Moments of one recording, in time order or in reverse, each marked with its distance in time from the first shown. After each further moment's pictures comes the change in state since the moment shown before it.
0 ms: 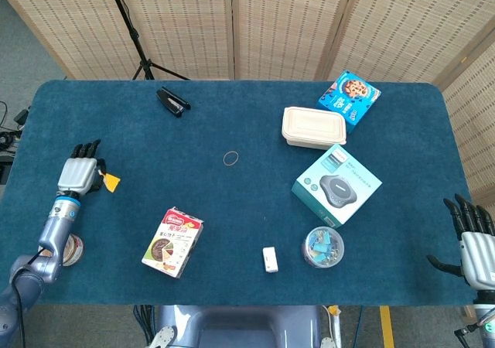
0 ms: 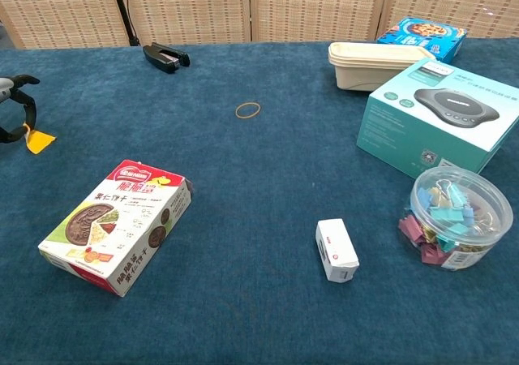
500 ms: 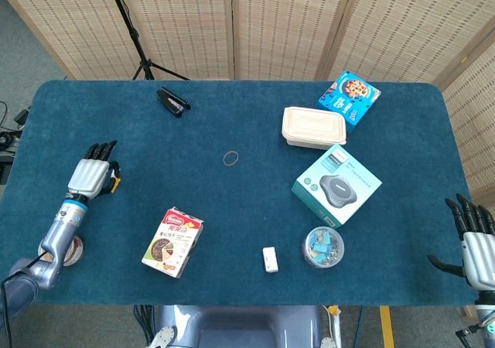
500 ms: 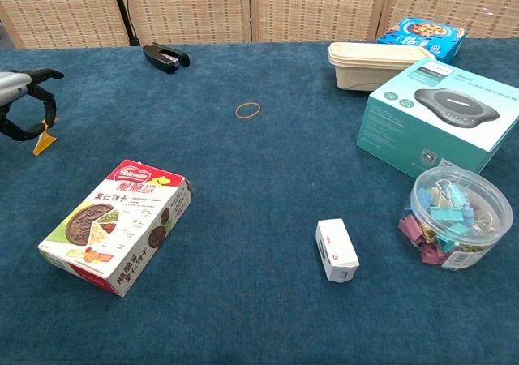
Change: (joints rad) left arm 0.014 0.089 0.028 -0.210 0.048 0.113 0.043; right arm -0.003 0.007 0.000 -0.003 -0.005 0.007 0.017
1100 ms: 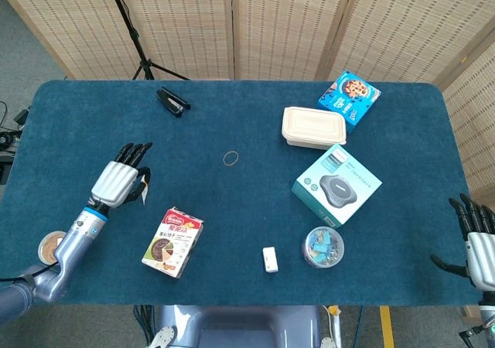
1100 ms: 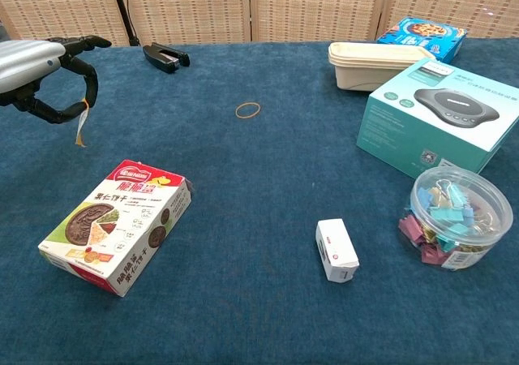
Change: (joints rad) left arm 0.007 0.182 -0.011 -0.505 0.046 0.178 0.218; right arm -0.005 0.011 0.002 0.003 -0.002 0.007 0.030
